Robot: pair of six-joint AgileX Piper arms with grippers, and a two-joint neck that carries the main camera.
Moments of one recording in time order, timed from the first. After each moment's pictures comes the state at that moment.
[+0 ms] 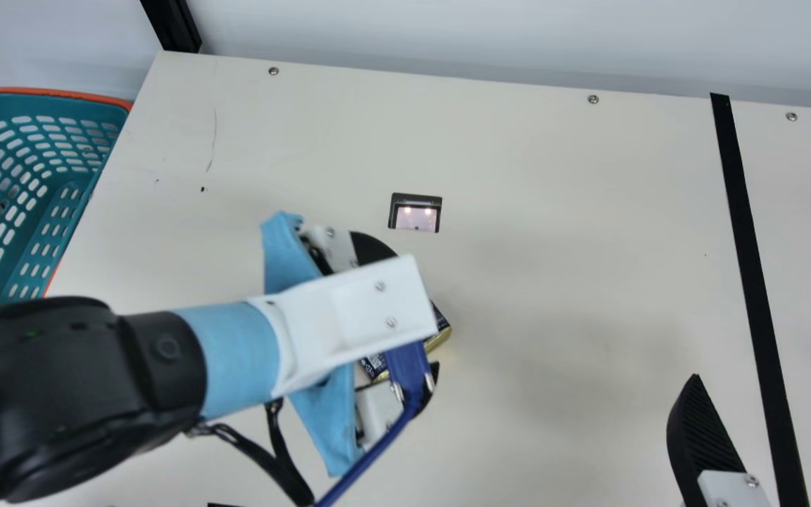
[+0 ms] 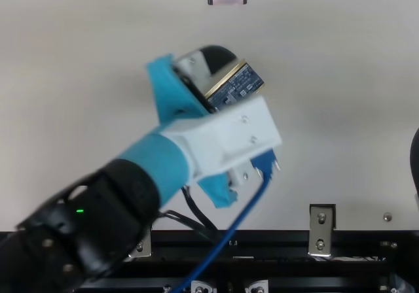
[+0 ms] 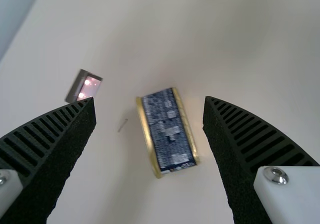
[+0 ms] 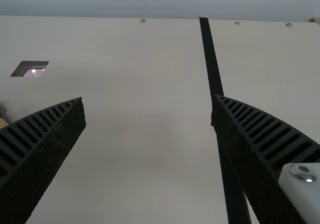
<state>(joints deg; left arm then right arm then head) -46.4 76.5 -51.7 5.9 29.7 11.6 -4.0 13.5 -20.2 4.8 38.2 -6.5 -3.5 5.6</state>
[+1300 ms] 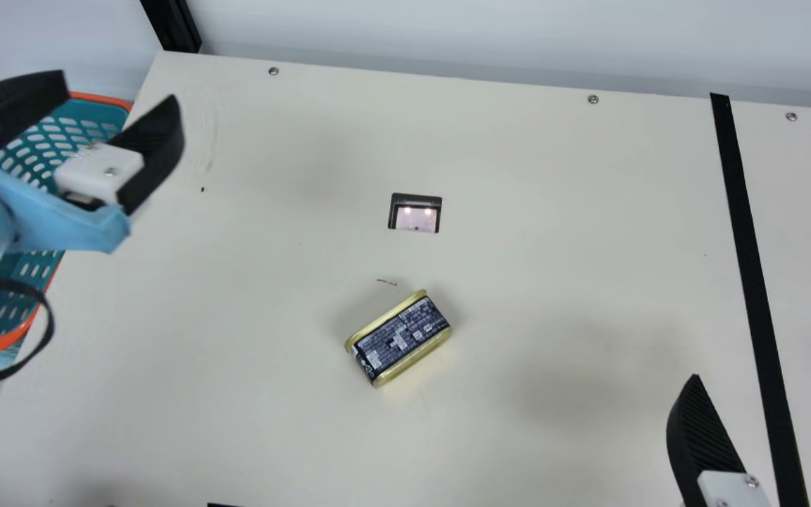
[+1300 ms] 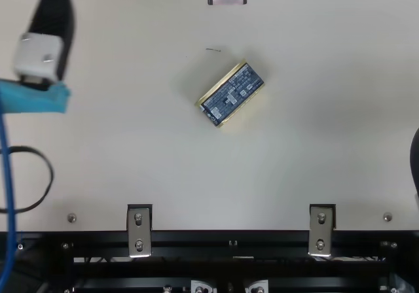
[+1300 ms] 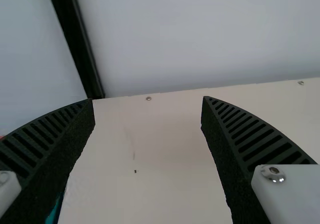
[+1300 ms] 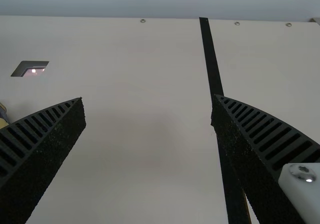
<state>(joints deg) -15.9 50.4 -36.5 47.3 18.6 -51.7 -4.0 13.5 -20.2 4.8 38.2 -6.5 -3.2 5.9</state>
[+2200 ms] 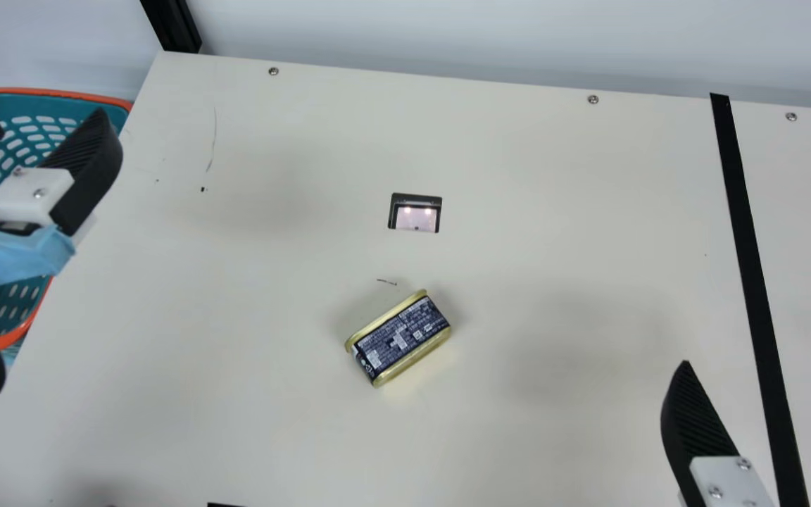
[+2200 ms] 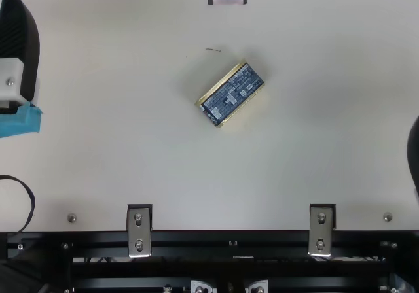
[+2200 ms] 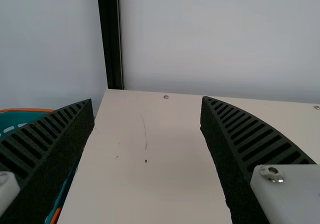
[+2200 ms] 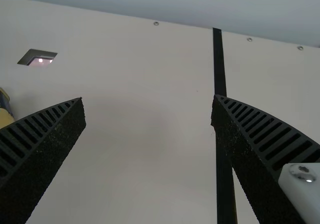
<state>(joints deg) -18.5 44.3 -31.5 58.6 24.9 -70.1 3.1 22.3 -23.7 1.0 34.4 -9.1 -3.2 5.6</state>
